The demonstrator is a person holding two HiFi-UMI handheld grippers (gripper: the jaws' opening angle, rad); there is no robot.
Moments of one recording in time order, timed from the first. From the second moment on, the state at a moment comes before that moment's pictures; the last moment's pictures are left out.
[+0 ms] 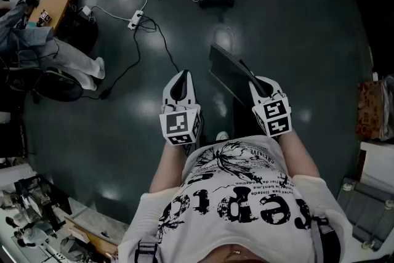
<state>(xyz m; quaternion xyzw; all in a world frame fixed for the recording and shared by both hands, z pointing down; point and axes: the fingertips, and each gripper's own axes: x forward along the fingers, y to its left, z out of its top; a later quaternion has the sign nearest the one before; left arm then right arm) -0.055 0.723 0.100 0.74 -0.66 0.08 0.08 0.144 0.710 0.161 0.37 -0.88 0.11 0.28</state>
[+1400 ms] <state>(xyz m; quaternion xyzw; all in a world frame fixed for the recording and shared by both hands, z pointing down) -0.126 0.033 0.148 0.79 -0.59 0.11 0.11 0.082 0.059 0.191 0.43 -0.83 0.21 0.29</state>
